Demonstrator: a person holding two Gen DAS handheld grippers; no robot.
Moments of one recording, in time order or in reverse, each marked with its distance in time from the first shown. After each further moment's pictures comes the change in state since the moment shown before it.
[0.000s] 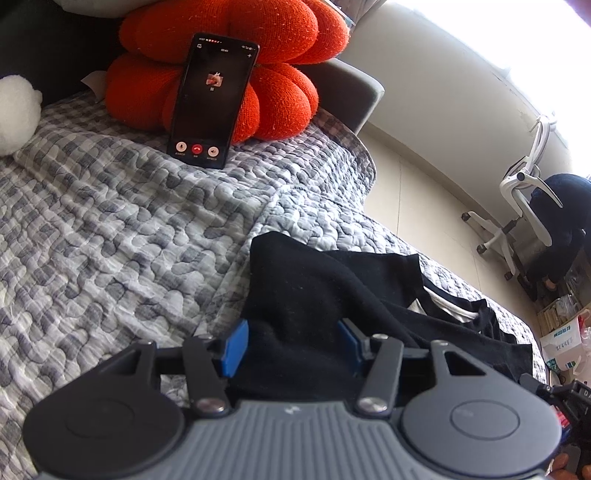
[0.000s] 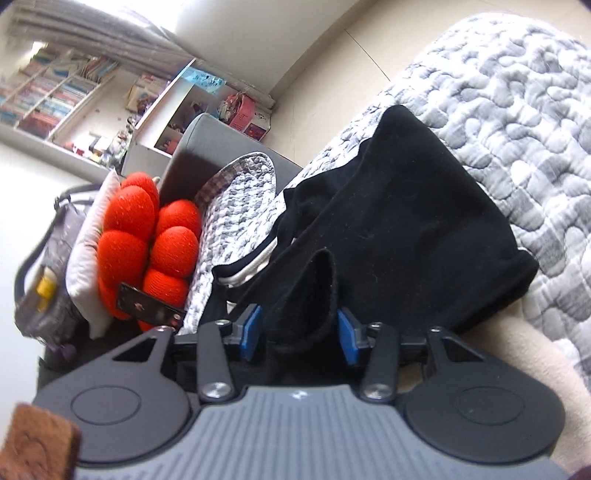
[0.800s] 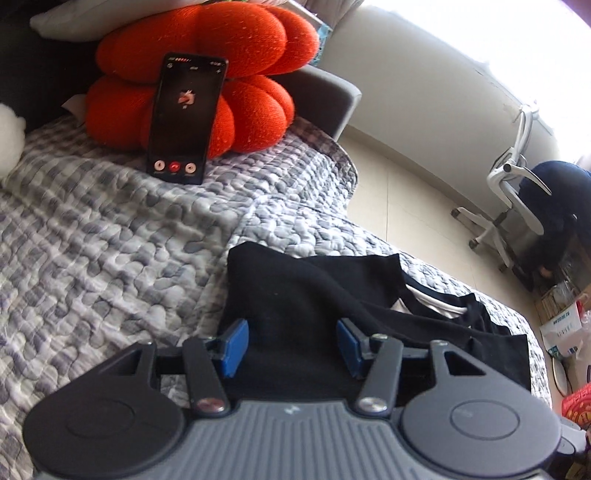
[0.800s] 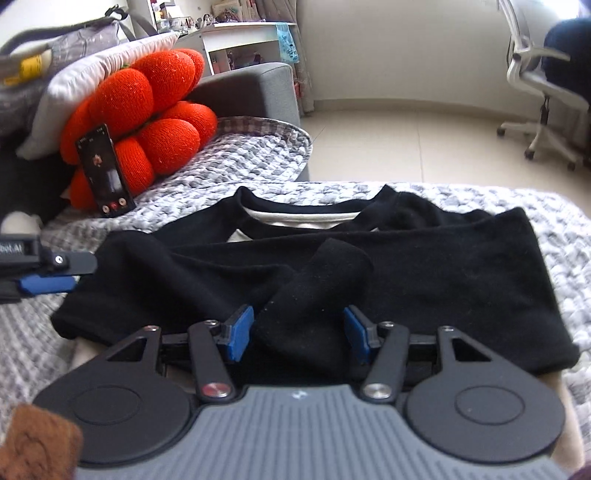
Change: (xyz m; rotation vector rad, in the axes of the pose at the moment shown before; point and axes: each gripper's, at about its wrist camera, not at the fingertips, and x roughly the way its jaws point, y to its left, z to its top) left arm -0.003 -0.015 -0.003 0.062 -0.030 -0.019; right arm 0.059 0.087 -0.083 -0.748 -0.072 -0.347
